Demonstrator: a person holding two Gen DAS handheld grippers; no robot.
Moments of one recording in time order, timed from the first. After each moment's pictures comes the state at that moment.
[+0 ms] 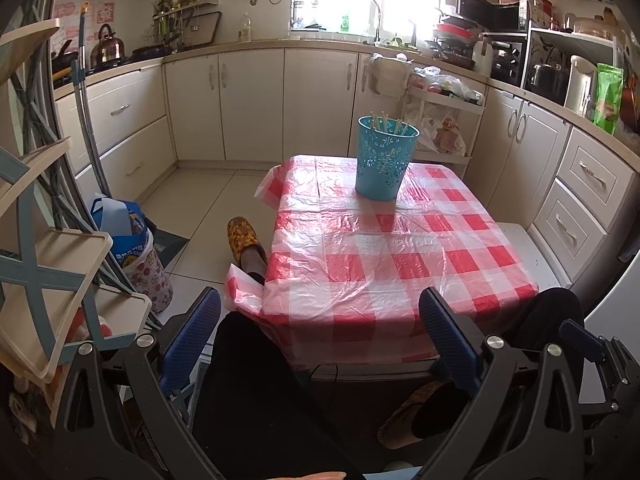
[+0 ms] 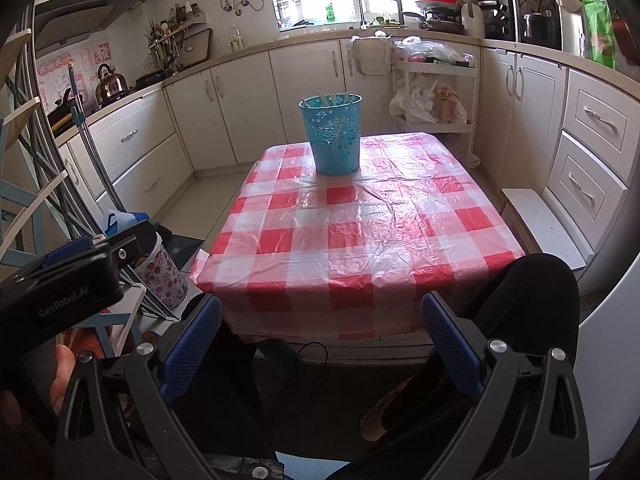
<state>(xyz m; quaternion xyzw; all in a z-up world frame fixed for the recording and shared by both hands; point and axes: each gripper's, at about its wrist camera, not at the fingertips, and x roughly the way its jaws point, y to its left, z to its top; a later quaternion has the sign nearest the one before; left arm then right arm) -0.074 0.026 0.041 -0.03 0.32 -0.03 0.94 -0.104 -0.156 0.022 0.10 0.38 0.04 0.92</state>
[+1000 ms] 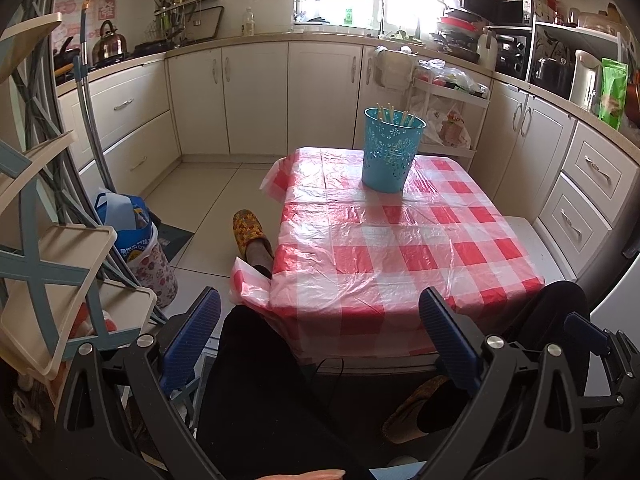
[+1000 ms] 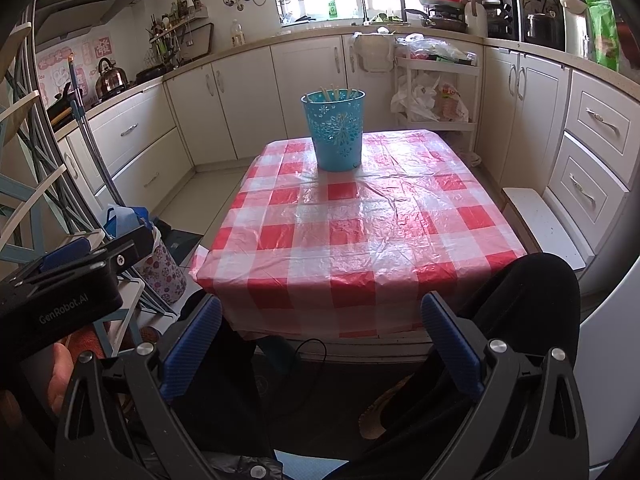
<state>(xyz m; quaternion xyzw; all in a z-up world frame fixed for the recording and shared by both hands) -0.073 0.031 0.036 -0.03 0.34 -0.02 0.94 -0.103 -0.150 0.021 0.09 0.38 0.04 0.92</state>
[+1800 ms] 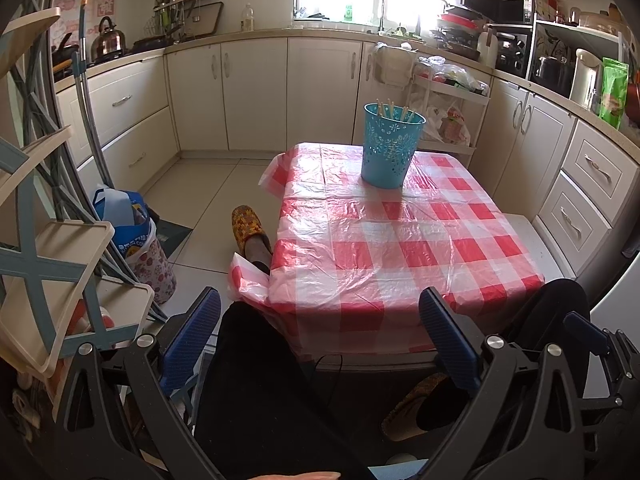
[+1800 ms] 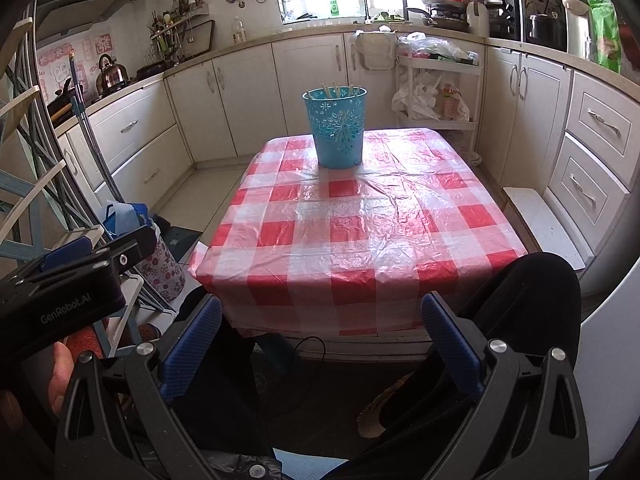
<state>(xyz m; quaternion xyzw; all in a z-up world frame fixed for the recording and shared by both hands) -0.073 0.031 0.034 -0.03 0.34 -0.02 0.94 -0.102 -0.149 0.019 0.09 0.39 0.04 0.92</state>
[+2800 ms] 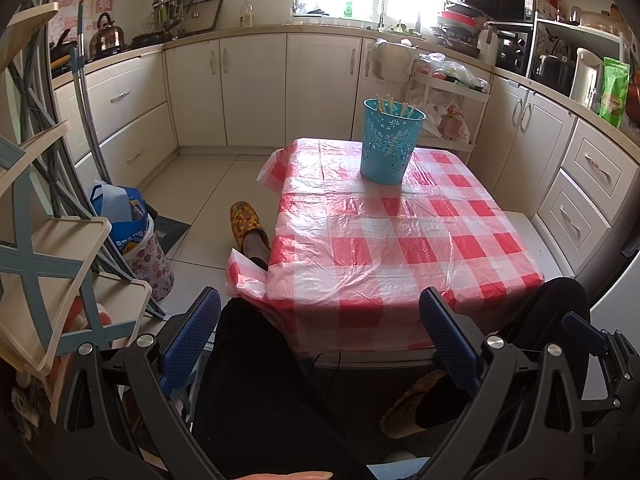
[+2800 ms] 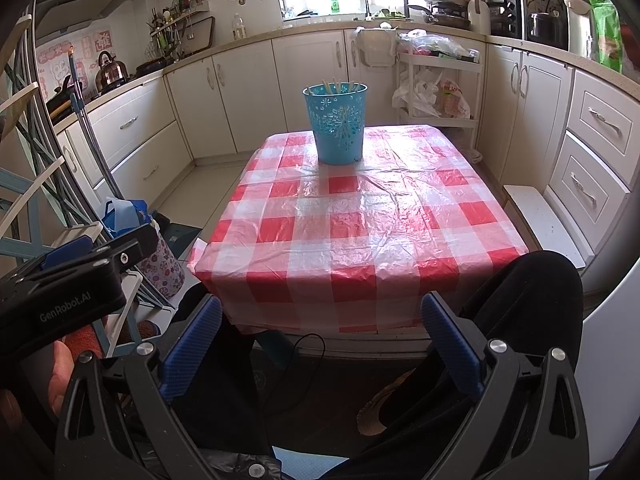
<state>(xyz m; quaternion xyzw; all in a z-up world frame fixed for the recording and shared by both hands) -0.073 0.031 0.032 -0.03 0.34 -0.02 0.94 -0.104 -0.147 0.016 0.09 0.39 0.04 0.92</state>
